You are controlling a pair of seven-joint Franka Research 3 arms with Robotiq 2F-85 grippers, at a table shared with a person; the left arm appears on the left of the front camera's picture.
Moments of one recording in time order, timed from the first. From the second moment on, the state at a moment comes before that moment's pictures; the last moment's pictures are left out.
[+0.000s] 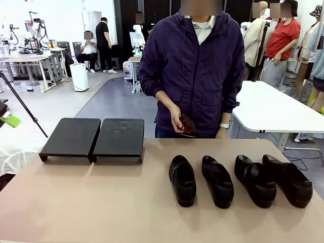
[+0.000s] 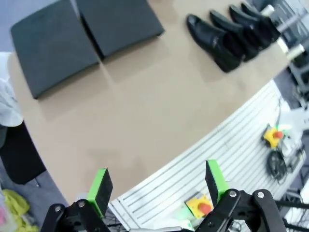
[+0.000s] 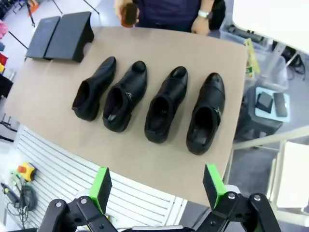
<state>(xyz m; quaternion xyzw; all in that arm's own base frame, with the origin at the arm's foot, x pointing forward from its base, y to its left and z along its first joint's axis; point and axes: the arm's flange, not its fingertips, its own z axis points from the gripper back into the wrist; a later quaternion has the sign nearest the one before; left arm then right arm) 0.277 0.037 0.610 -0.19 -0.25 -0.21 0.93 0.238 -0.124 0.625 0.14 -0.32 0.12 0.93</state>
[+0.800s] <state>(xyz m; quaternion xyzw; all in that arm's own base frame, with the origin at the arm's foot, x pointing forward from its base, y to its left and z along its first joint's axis) 0.280 0.022 0.614 -0.19 -0.23 -0.23 0.92 0.238 -0.126 0.623 0.15 -0.32 0.12 0.93</state>
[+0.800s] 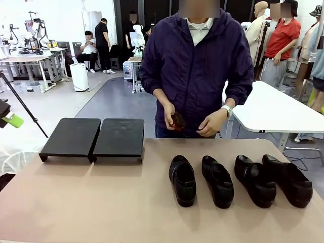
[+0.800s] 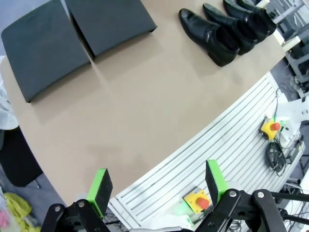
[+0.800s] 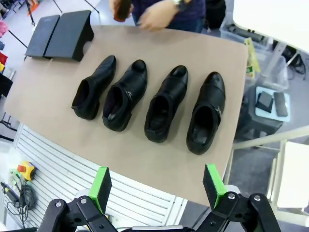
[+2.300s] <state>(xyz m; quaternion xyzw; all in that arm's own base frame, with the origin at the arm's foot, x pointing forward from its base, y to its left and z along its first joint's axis) 0.280 0.022 0.614 -0.19 -0.23 -0.23 0.93 0.302 -0.048 0.586 0.05 -0.21 0.12 0.97</state>
